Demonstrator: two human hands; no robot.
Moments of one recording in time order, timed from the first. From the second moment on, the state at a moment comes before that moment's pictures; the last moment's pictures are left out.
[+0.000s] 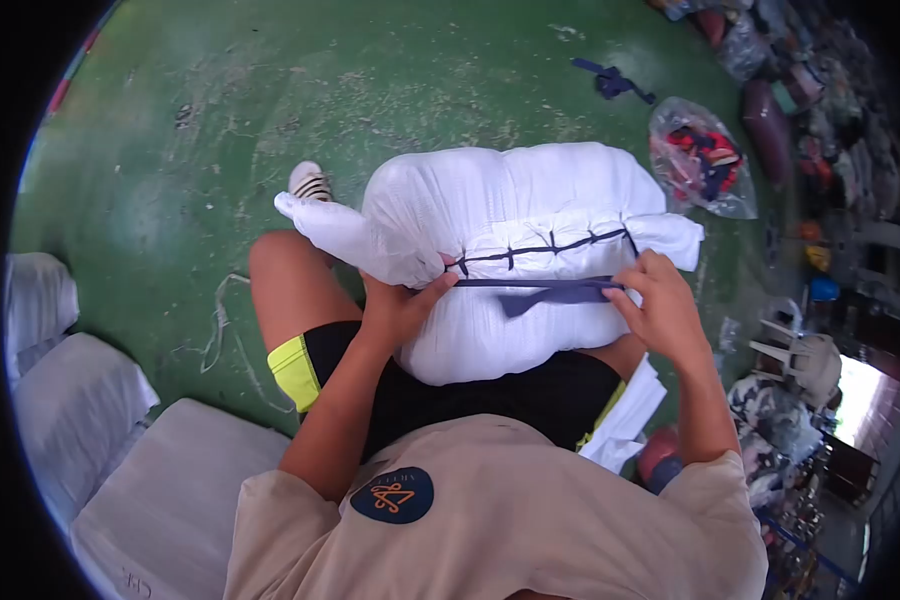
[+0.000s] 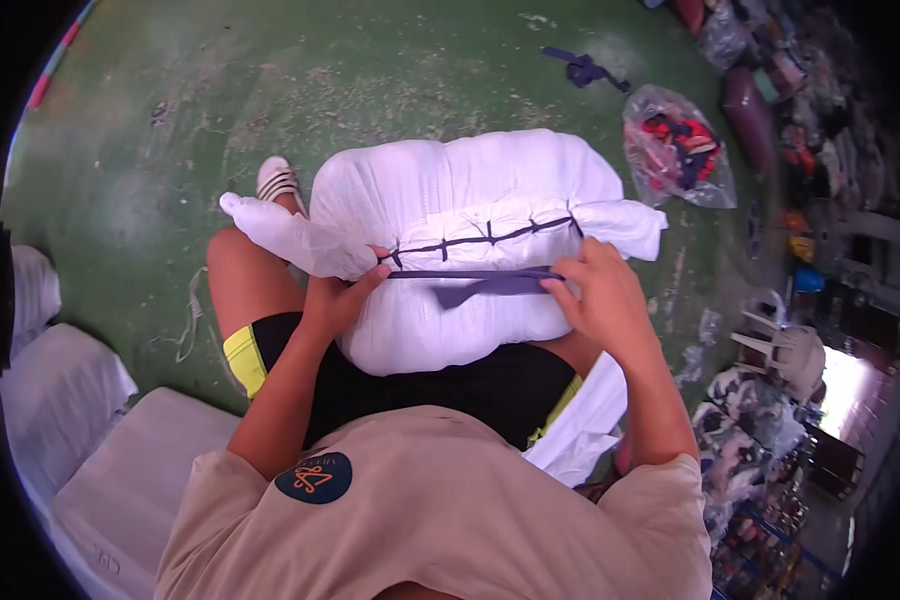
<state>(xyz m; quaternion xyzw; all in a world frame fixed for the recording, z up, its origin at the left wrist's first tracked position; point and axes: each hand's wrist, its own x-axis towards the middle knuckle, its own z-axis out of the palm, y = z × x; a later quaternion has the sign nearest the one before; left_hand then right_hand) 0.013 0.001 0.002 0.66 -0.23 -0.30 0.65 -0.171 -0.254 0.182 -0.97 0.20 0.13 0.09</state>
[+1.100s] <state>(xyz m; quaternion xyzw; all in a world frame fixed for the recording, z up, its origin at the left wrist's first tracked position) 0.007 0.008 0.006 0.73 -0.30 -0.14 0.59 -0.082 -0.164 0.125 -0.98 0.13 0.04 0.11</state>
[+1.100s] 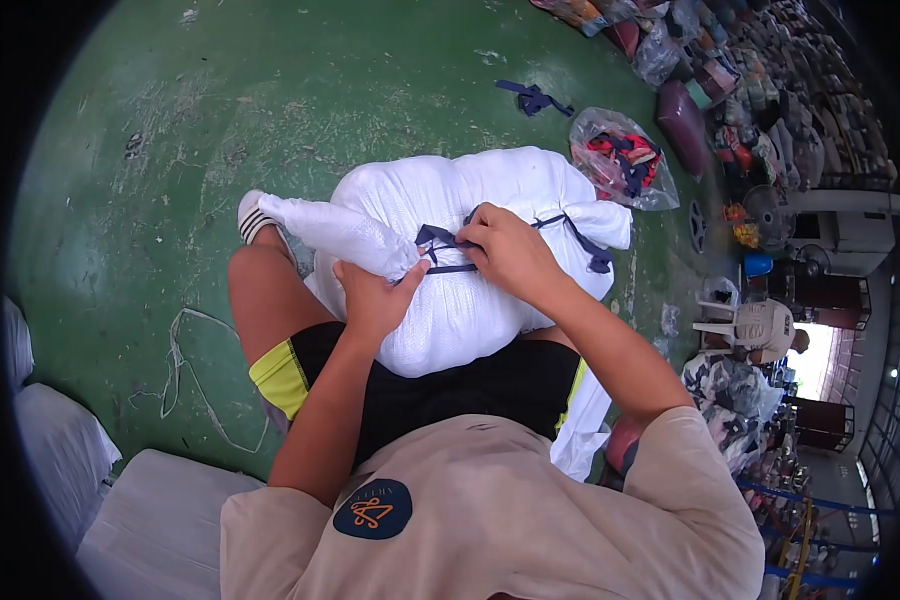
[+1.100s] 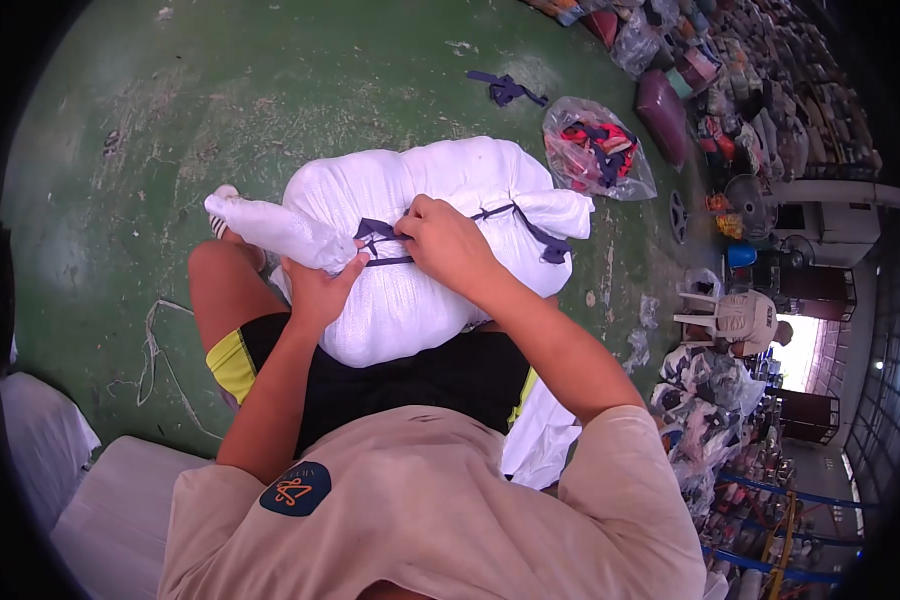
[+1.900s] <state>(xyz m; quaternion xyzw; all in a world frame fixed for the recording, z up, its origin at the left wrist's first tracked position) 0.007 0.004 -0.006 0.74 -0.29 -0.12 0.59 -0.076 -0.168 0.124 -0.99 0.09 0.06 0.03</state>
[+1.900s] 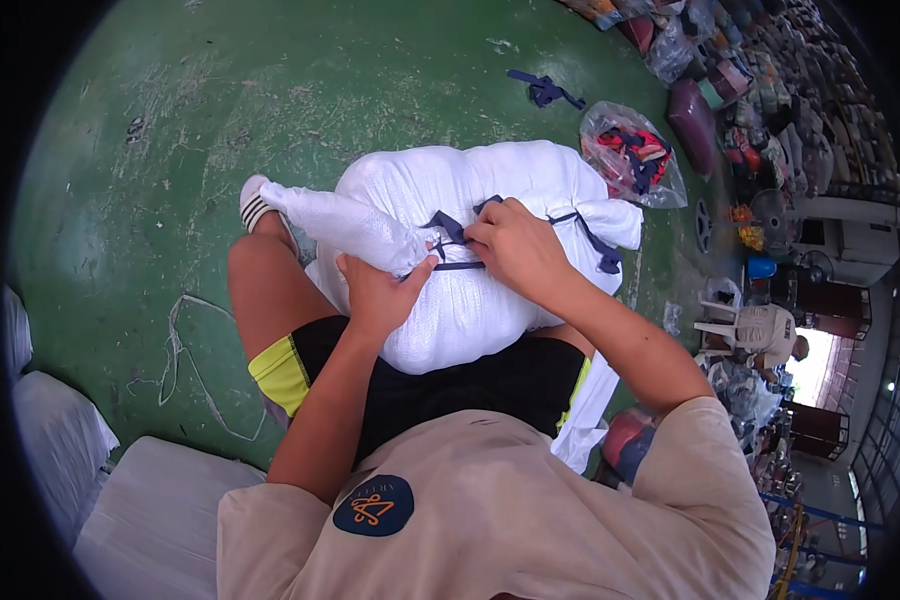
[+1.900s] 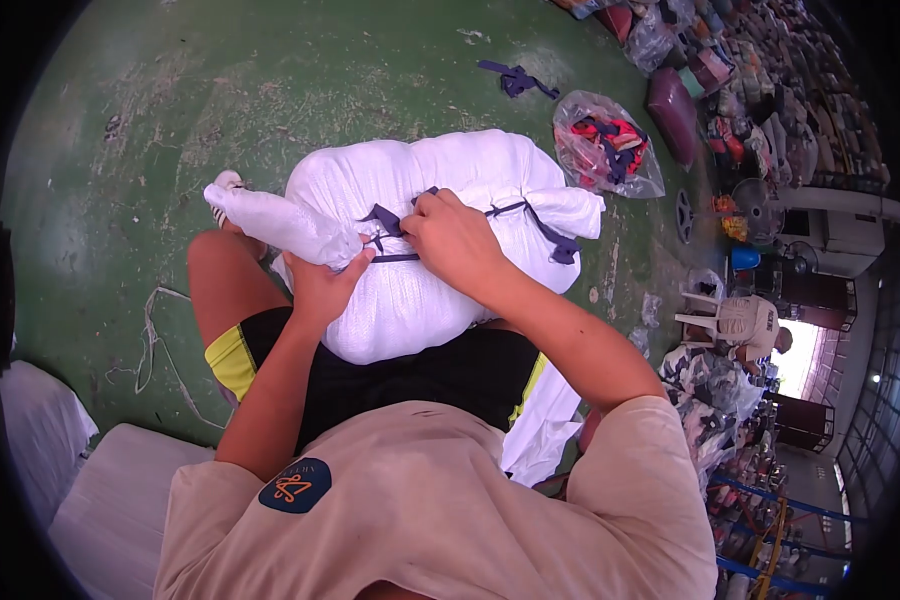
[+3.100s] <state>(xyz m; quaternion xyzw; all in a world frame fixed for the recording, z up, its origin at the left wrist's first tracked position) 0.005 -0.001 -0.023 0.78 -0.30 -0.10 0.54 0.023 -0.210 0.131 -0.85 0.03 0.52 0.08</state>
